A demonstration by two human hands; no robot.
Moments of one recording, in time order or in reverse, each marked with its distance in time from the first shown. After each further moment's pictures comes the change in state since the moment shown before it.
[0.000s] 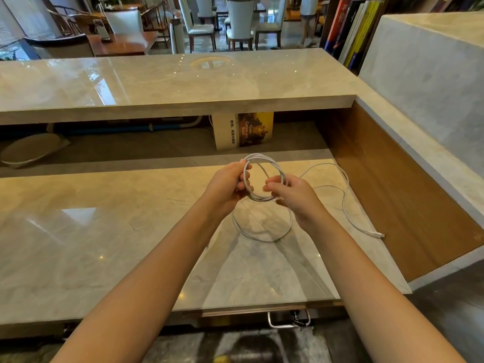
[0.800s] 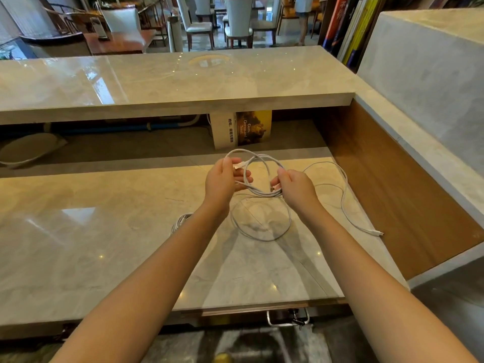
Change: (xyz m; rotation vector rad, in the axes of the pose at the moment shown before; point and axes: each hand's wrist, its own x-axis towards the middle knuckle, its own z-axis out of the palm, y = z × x) left_hand 0.011 -0.012 0.000 0.221 0.302 0.224; right_hand 0.019 0.004 -0.003 -0.384 0.192 -0.163
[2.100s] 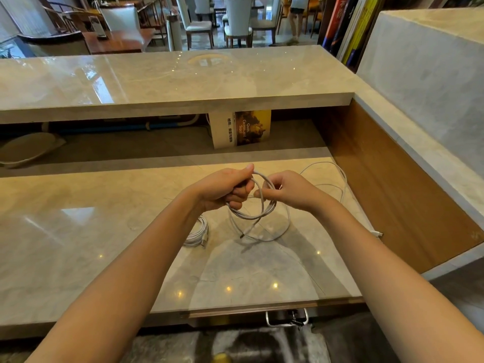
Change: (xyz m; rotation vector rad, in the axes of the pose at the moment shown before) left_hand 0.014 0.016 -0.025 0.188 -0.839 -0.265; right_hand 0.007 -0.007 -0.019 -0.165 -0.544 -0.261
